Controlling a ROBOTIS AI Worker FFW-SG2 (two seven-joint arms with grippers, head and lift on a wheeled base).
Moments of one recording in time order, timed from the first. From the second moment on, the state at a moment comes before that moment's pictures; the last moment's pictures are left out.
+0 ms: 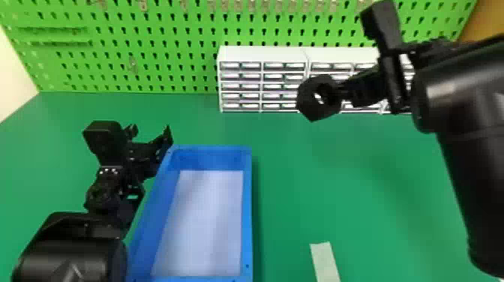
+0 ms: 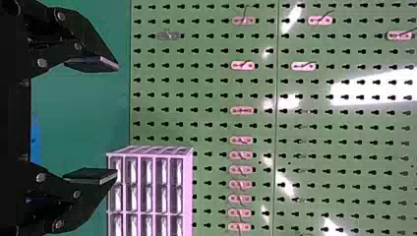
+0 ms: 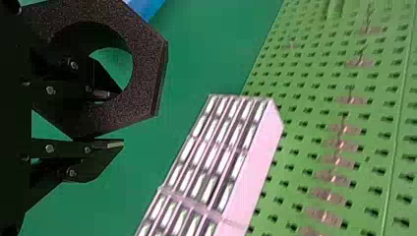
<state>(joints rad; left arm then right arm) -0.03 0.13 -0.02 -1.71 0.14 0.12 0.01 -0.65 -0.20 0.24 -1.81 0.27 1.26 0.78</state>
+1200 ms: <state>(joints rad) -0.03 0.13 0.02 -1.72 0.13 0.12 0.00 -0.73 -0.10 0.53 -1.68 0.04 1.14 0.68</state>
